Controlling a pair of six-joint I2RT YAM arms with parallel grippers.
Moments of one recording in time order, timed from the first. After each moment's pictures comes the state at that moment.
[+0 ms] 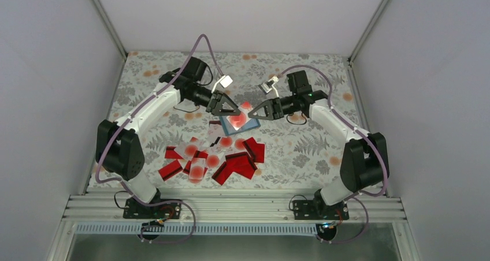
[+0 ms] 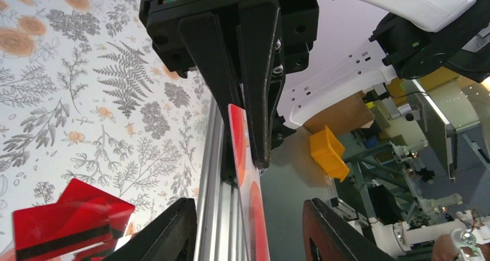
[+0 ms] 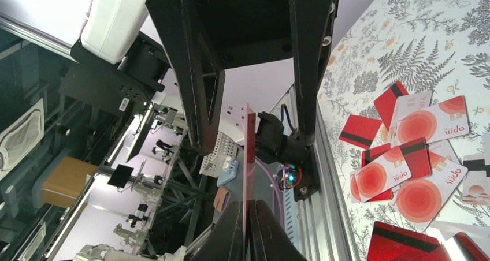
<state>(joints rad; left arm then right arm) -0.42 1.67 1.45 -0.85 1.30 0.17 0.34 1.55 1.15 -0.53 -1.47 0.12</state>
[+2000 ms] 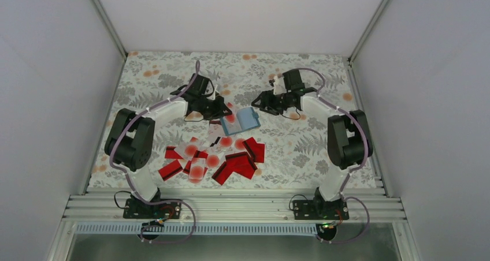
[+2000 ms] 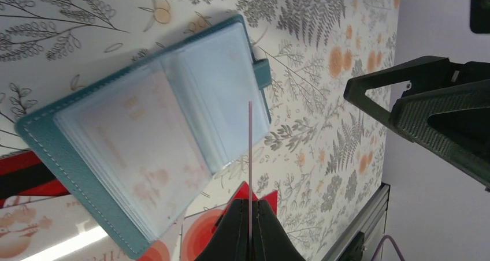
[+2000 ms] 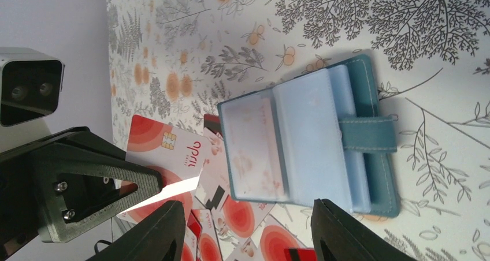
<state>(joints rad) -0.43 1.77 1.16 -0.34 0.64 -0.67 0.30 1.79 1.20 -0.39 -0.71 0.53</state>
